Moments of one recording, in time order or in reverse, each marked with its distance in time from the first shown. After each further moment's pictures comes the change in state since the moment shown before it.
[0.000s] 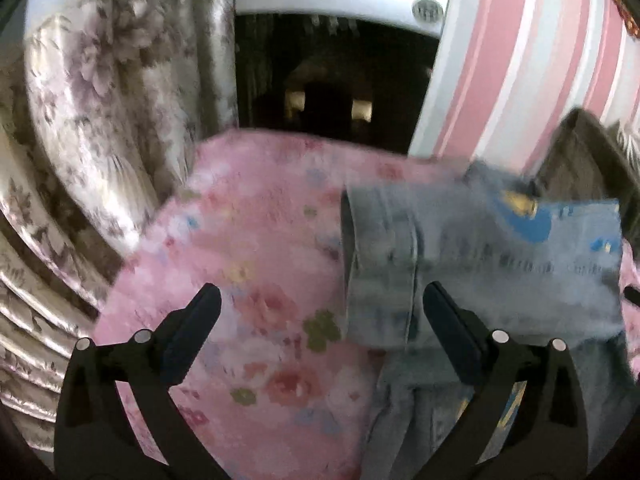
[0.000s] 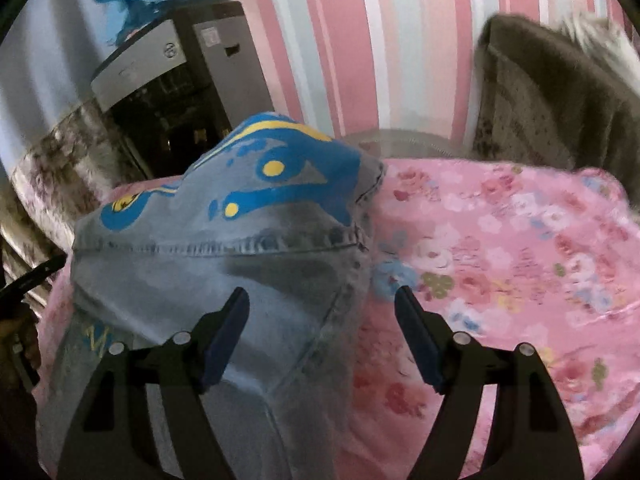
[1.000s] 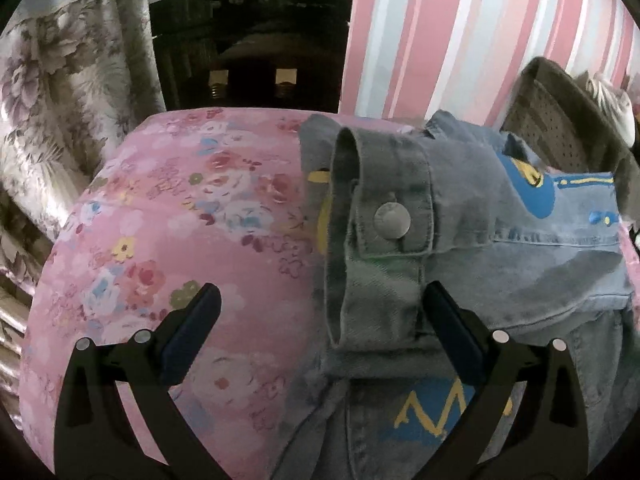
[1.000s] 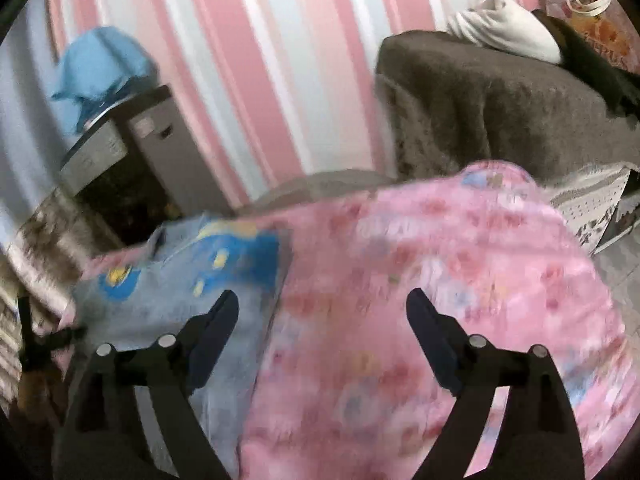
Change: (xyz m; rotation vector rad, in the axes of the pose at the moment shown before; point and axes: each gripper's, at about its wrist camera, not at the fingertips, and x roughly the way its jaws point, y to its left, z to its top) left arm 0.035 -0.077 -0.035 0.121 0.101 -0.103; right arm -0.108 -0.112 -0.044 0.152 -0.177 -0.079
